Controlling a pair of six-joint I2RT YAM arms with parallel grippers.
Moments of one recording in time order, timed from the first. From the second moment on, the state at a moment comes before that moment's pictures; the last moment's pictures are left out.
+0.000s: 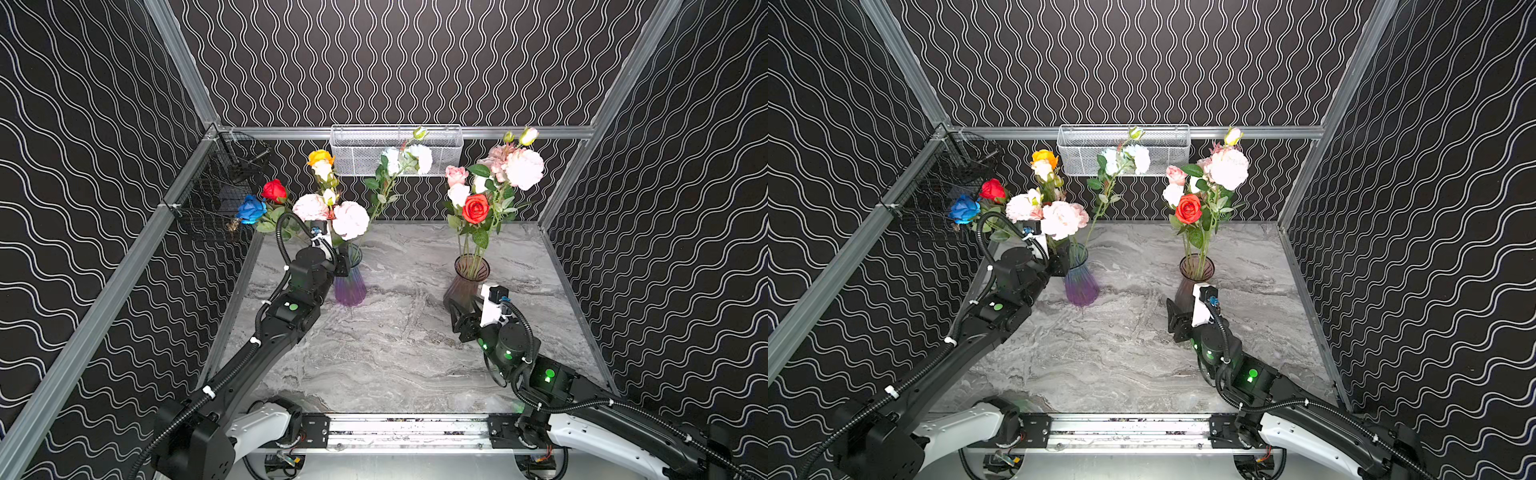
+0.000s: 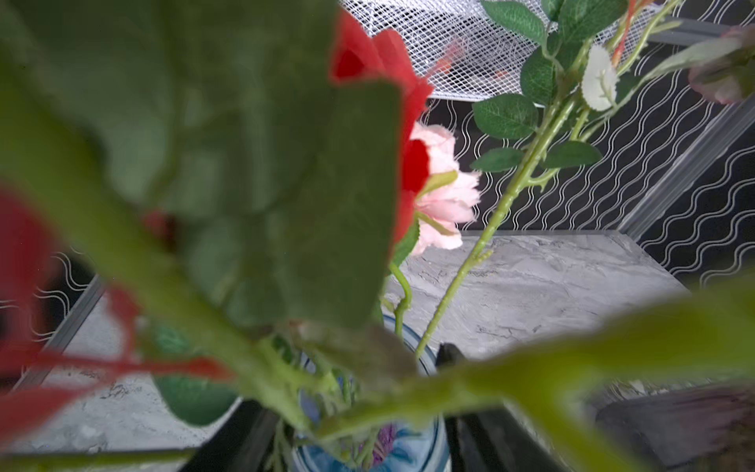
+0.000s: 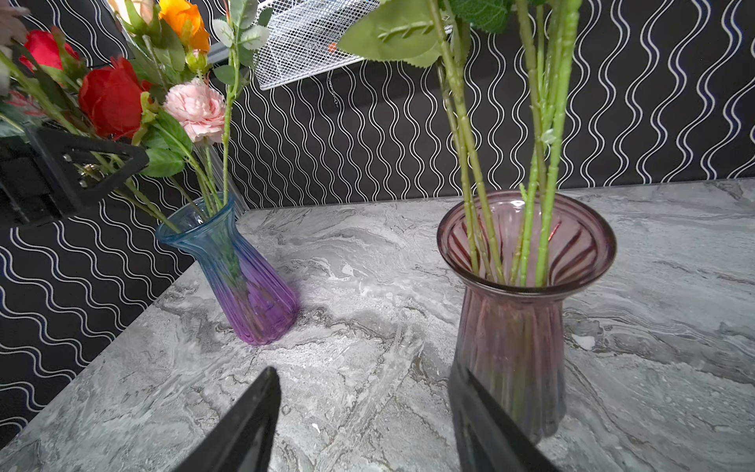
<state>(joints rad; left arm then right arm) -0.42 1.11 0.90 0.02 -0.26 -0.18 0.95 0.71 0.48 0.06 0.55 0.37</state>
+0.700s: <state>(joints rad) -0.43 1.06 1.00 -0.27 -0.23 -0.24 0.95 0.72 0.49 0.06 0.53 0.37</state>
